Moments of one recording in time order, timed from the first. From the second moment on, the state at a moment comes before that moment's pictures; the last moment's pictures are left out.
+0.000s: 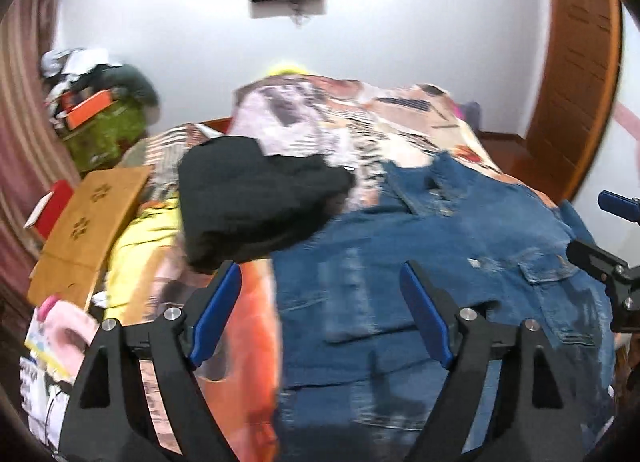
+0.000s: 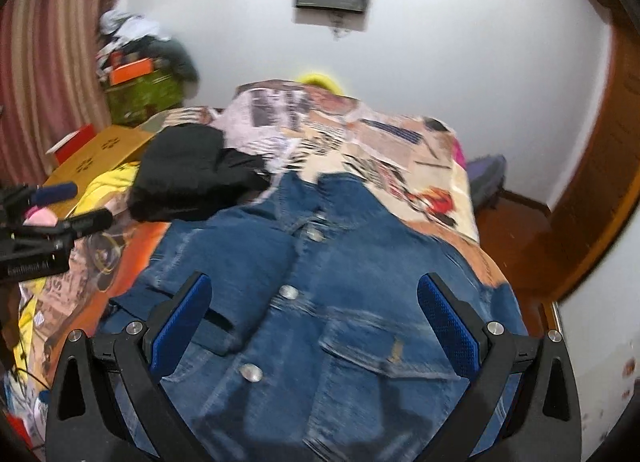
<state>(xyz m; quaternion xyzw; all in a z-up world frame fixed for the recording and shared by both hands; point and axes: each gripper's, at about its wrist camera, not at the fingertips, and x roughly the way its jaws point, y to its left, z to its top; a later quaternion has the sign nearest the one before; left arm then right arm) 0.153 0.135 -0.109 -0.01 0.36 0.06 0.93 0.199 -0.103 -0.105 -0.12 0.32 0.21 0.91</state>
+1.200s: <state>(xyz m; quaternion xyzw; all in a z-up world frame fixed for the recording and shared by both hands) 0.140 0.210 -0.176 -0.09 0.43 0.12 0.89 0.228 0.057 -0.214 -0.26 0.44 0.36 0.79</state>
